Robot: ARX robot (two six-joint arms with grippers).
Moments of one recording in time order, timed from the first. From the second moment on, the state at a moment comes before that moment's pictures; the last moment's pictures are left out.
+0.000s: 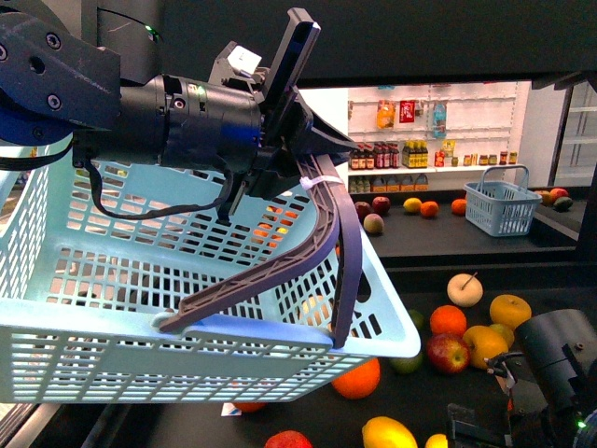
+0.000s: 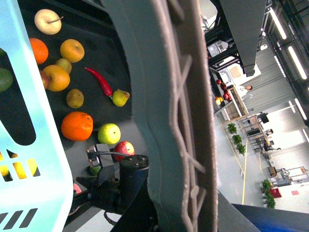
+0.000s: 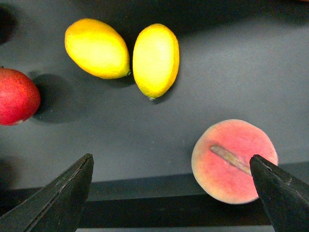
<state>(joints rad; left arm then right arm) -0.34 1.90 1.42 0.29 0.74 -0.75 0.03 2.36 1.21 0.20 -0.05 0.32</state>
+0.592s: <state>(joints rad) -0.35 1.90 1.42 0.29 0.74 -0.75 0.04 2.68 1.72 0.00 -0.02 0.36</state>
